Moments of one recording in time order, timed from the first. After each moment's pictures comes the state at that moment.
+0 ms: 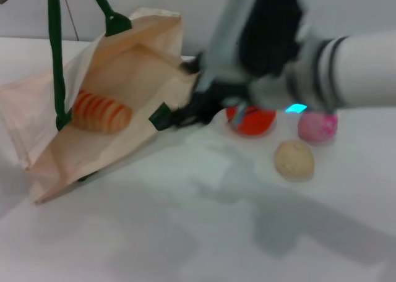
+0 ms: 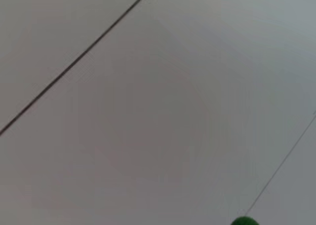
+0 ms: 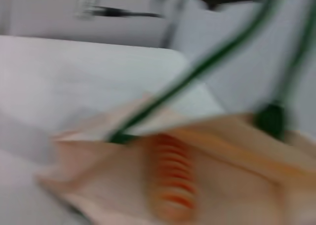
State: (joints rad) left arm -0.60 -1.87 0.31 0.32 -1.63 -1.53 1.43; right arm 0.62 2.02 -1.88 -1.50 -2.36 -0.89 2.48
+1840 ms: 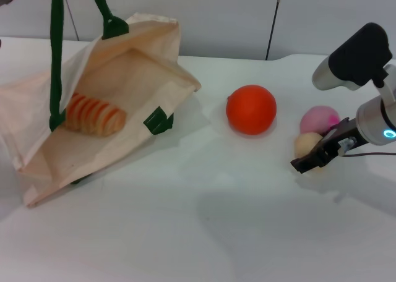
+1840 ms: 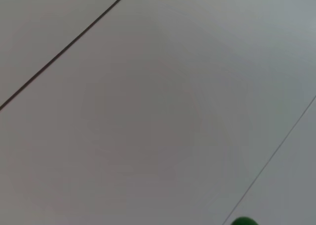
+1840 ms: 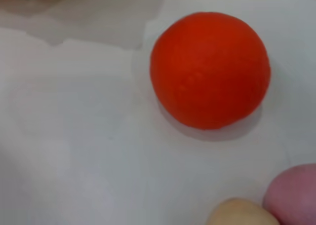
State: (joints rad) left arm -0.60 -1.87 0.31 0.31 -1.63 -1.56 1.43; right arm 0.72 2.03 -1.51 -0.95 -2.54 -1.15 2.49
